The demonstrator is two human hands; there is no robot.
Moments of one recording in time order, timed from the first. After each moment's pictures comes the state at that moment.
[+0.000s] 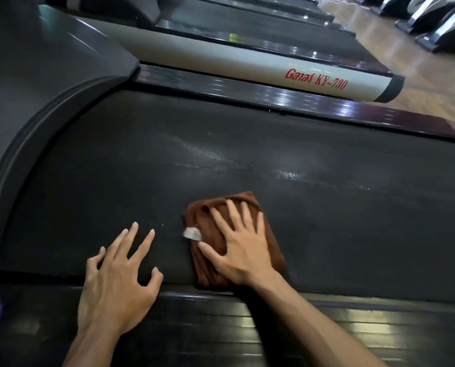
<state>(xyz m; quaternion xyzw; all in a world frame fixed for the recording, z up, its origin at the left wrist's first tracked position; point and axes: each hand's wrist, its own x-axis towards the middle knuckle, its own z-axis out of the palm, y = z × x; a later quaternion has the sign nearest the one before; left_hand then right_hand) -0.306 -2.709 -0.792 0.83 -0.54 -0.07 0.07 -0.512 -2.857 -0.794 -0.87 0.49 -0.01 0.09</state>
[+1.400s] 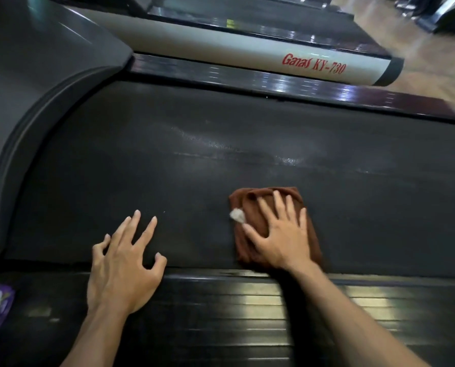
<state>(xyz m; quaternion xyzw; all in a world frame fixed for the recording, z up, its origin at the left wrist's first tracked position) -0.313 -2.711 -0.774 0.84 -0.54 -0.08 0.07 -0.584 -2.868 -0.795 -0.80 0.60 0.02 0.07</state>
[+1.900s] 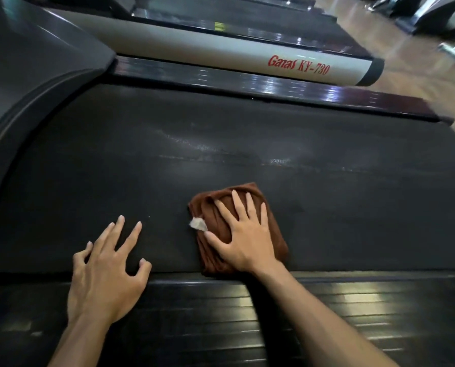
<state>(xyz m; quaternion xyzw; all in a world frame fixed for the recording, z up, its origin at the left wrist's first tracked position) -0.314 -2.712 -0.769 0.84 -0.53 -0.09 0.07 -0.542 -2.857 -0.792 -0.85 0.52 -0.01 0.09</state>
